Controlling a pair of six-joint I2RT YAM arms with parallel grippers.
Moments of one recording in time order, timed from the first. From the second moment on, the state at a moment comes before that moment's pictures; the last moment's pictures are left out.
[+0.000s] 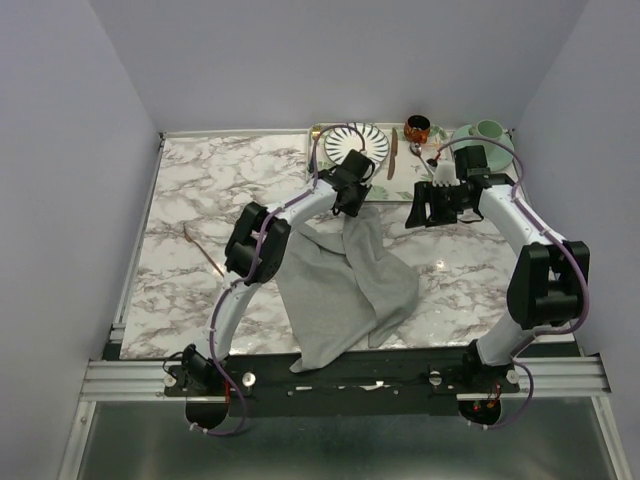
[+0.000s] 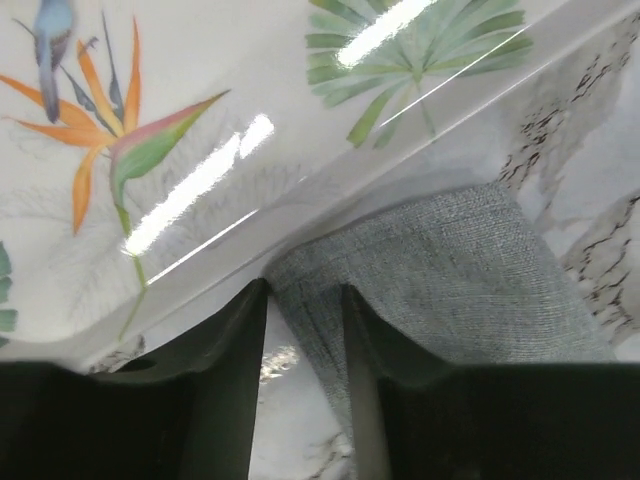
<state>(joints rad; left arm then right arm) -0.64 2.39 1.99 -0.52 -0.04 -0.07 0.09 1.66 1.27 -0.70 -0.45 -0.02</state>
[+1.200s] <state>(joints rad) -0.49 1.25 1.73 -0.74 0.64 0.38 -0.17 1.49 1.27 -0.81 -0.73 -0.18</state>
